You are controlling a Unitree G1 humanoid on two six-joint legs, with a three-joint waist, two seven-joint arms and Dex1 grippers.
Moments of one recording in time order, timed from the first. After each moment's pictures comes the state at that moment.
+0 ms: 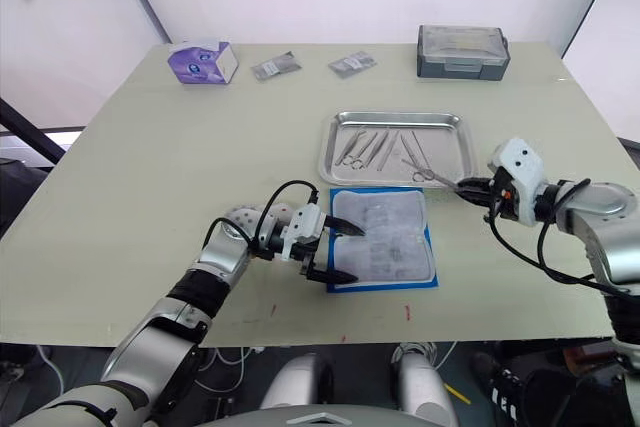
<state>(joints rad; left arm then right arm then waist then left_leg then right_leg) -0.54 0.37 -0.31 0.57 -0.14 -0.21 -1.44 -0.39 -0.76 -0.06 -0.10 0.34 0.64 0.88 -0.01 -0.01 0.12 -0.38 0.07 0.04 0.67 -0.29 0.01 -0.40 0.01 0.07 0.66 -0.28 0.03</state>
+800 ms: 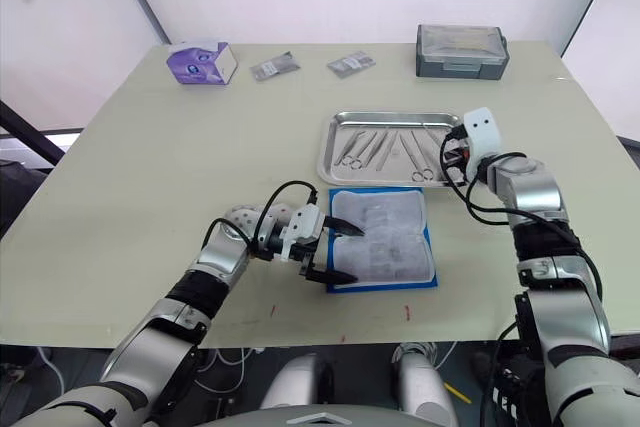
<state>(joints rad) -0.53 0.37 -0.31 0.56 -0.14 -0.21 -1.43 -0.80 -0.42 0.02 0.52 0.13 0.66 0.48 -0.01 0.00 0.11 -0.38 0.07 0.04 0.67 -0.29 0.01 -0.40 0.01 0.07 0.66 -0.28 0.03</state>
